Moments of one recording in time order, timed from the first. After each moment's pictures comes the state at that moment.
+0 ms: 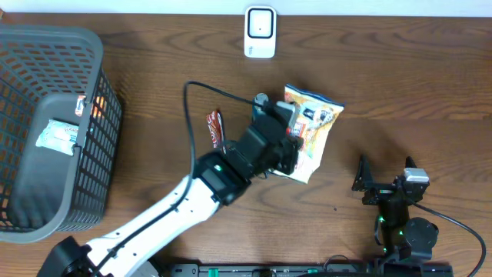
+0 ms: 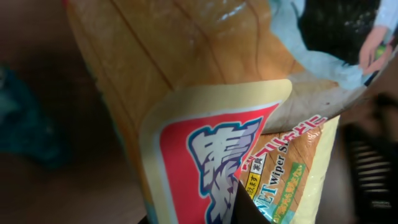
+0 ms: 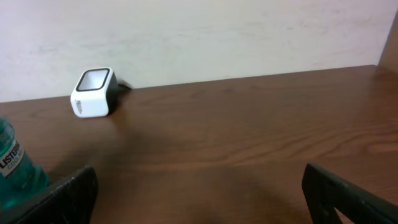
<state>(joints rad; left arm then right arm) -0.84 1.42 0.99 -0.21 0.07 -0.50 -0.11 0.02 0.01 -0.06 -0.10 0.12</state>
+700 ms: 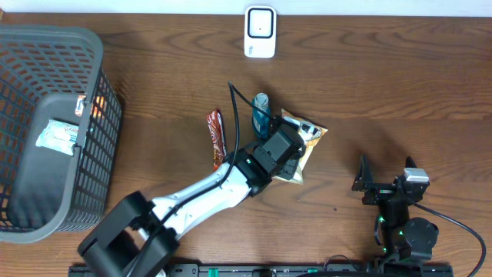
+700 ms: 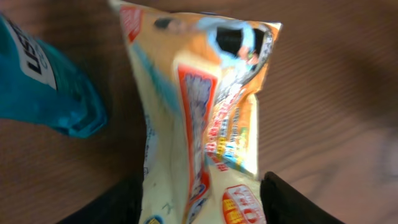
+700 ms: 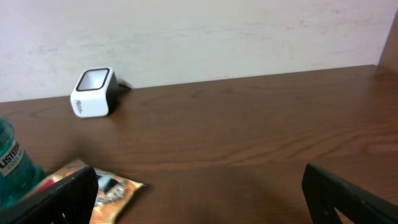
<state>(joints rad) -0.87 1.67 0.99 -0.21 -0.10 -0.44 -0.11 0.02 0.01 -0.06 -0.10 0.12</state>
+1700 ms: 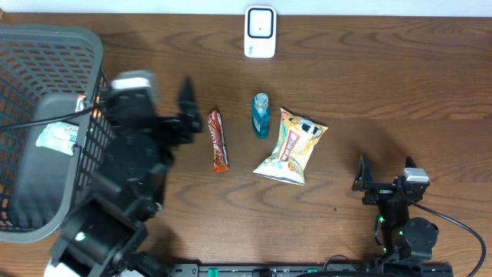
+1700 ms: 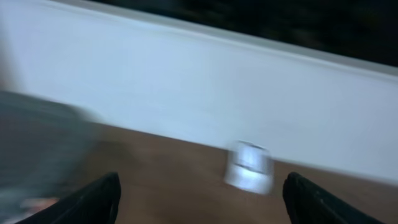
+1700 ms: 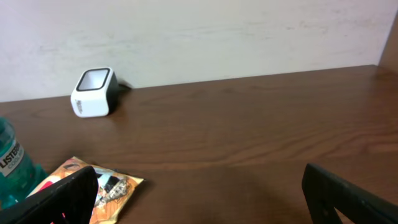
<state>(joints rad) -0.55 0.88 1.17 -0.47 -0.59 -0.32 -0.11 0.02 0.01 -0.06 -0.10 0.12</state>
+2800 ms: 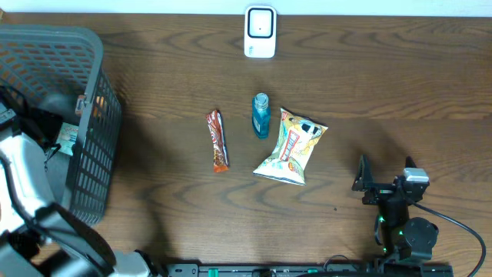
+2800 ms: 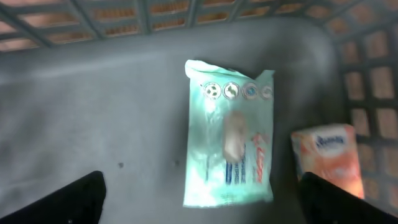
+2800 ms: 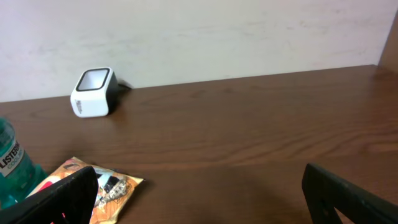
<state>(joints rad) 0.64 1.62 1.21 -0.68 -0.09 -0.68 -0.11 0.02 0.01 -0.06 -0.10 0.12</state>
